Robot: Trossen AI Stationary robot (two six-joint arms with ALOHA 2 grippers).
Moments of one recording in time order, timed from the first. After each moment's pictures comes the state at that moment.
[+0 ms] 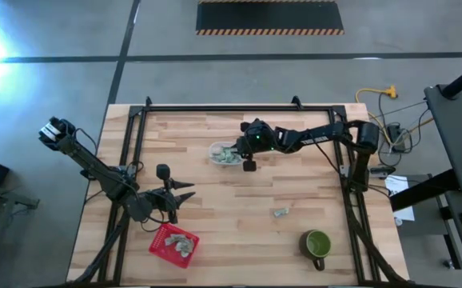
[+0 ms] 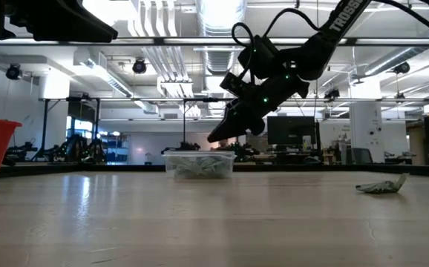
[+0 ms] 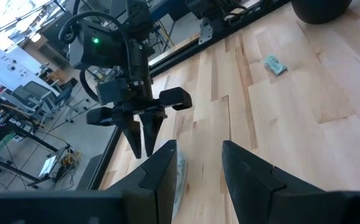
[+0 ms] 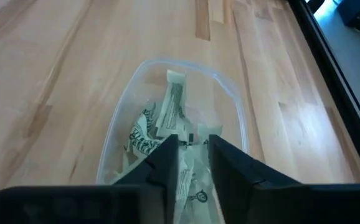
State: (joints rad) left arm -0.67 1.02 0.55 0.01 -0.95 0.17; right arm -0.31 1.87 1.00 0.27 -0.16 -0.38
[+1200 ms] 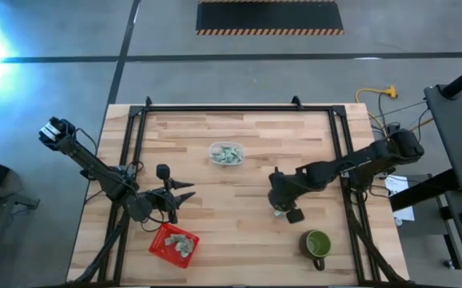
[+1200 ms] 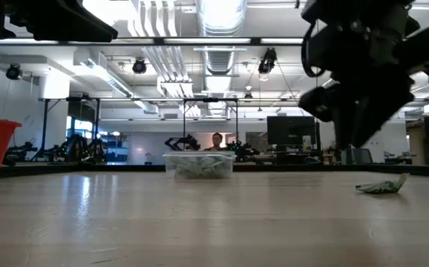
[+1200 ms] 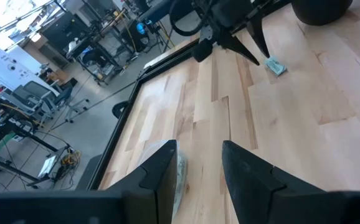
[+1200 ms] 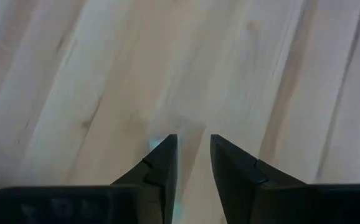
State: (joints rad) left arm -0.67 1.02 0.55 0.02 -0.95 0.16; right arm 0.20 1.48 0.78 -0.39 -0.16 -0.04
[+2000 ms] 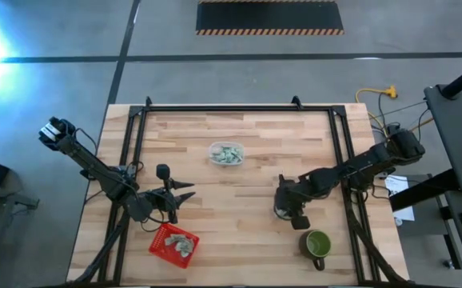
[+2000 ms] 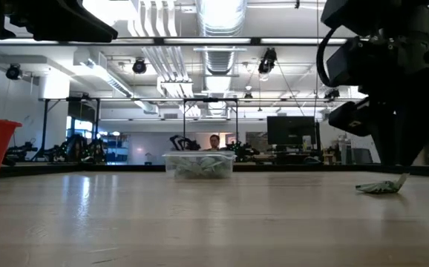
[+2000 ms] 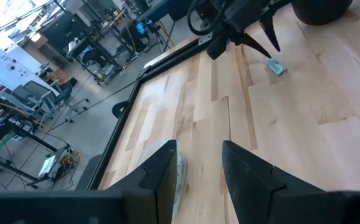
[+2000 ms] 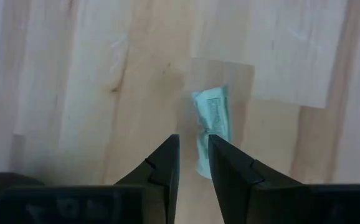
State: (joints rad) left arm -0.67 1.02 0.55 0.02 -0.95 0.16; right arm 0.28 1.48 0.72 -0.42 -0.18 0.21
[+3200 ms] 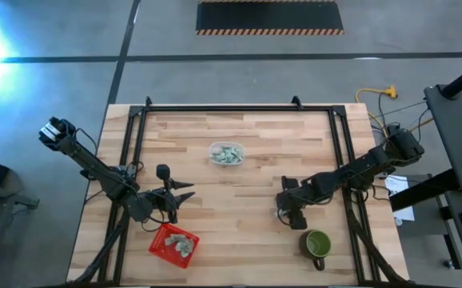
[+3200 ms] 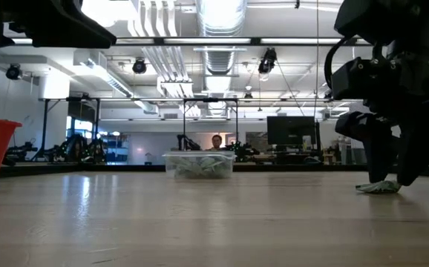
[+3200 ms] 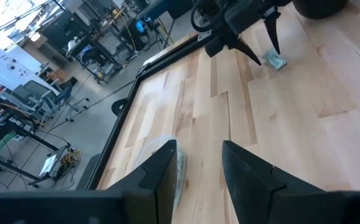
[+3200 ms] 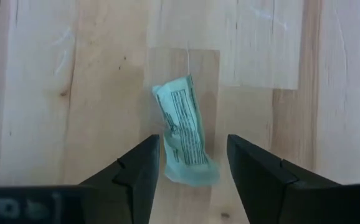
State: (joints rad) left arm -0.67 1.02 0.53 0.03 -0.95 0.16; right arm 0.33 1.50 0.65 -0.33 -0.02 0.31
